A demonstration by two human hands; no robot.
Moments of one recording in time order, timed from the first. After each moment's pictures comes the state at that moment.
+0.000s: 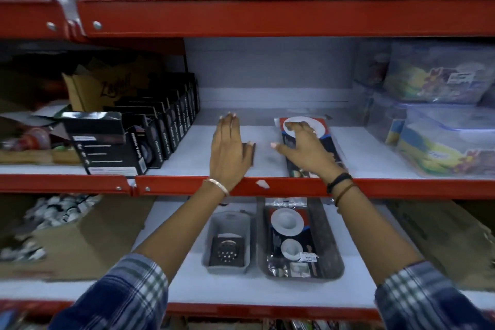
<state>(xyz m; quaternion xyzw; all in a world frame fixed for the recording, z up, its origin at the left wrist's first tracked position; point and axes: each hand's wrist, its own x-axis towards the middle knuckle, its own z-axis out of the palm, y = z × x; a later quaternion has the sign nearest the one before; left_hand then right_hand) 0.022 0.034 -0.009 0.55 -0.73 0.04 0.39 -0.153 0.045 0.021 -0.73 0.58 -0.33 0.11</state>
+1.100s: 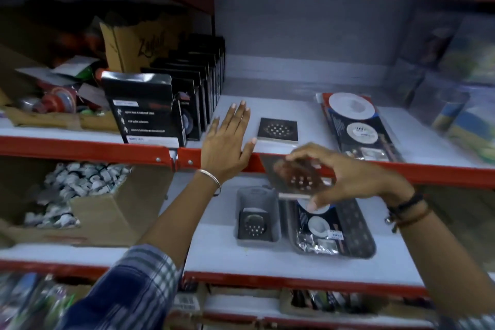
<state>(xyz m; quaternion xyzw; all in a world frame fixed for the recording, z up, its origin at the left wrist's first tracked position) 0.146 0.016 -0.061 0.54 -0.79 0.13 0.26 -0.094 0.105 0.016 -0.83 0.44 -0.10 0.33</state>
